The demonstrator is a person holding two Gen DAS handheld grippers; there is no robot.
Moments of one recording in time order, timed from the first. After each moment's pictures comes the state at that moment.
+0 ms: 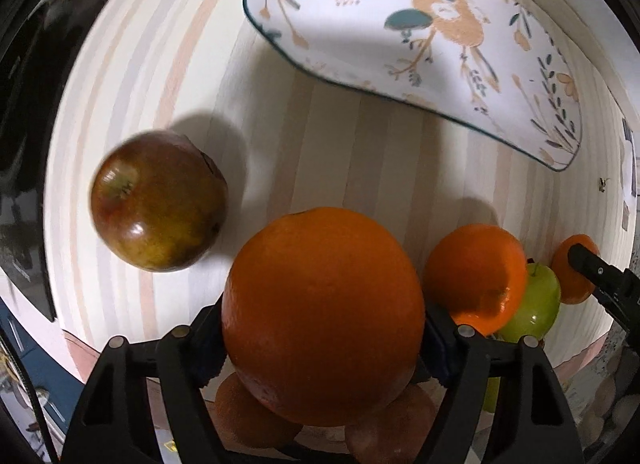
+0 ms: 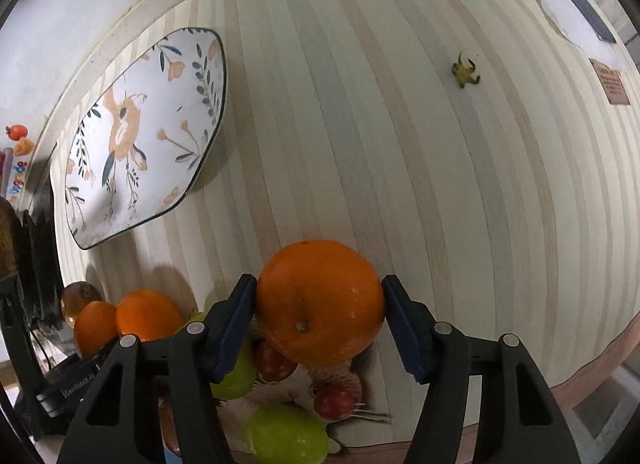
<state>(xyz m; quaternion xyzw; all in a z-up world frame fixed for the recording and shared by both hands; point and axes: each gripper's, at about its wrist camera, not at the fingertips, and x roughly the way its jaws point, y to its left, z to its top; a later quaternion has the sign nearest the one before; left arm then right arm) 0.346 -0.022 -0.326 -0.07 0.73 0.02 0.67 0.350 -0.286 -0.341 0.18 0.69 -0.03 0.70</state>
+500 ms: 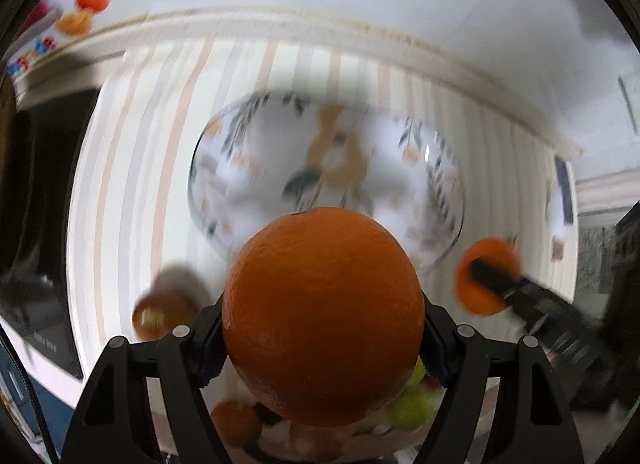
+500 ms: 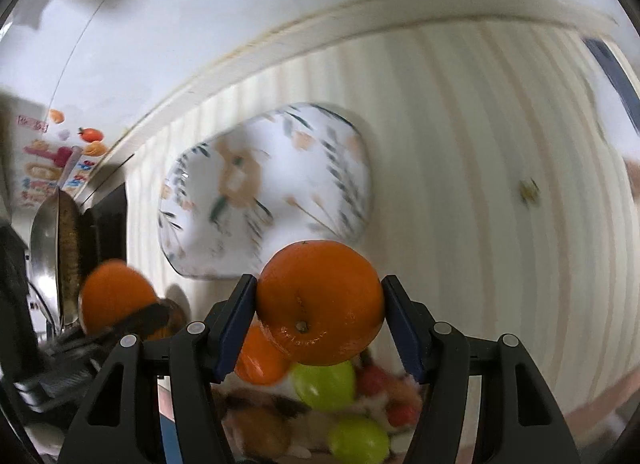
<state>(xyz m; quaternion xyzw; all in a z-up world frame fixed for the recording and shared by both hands) 0.430 -0.047 -0.219 -0.09 0.67 -0.05 0.73 0.420 -0.239 -0.268 0.17 0.64 0.08 0.74</state>
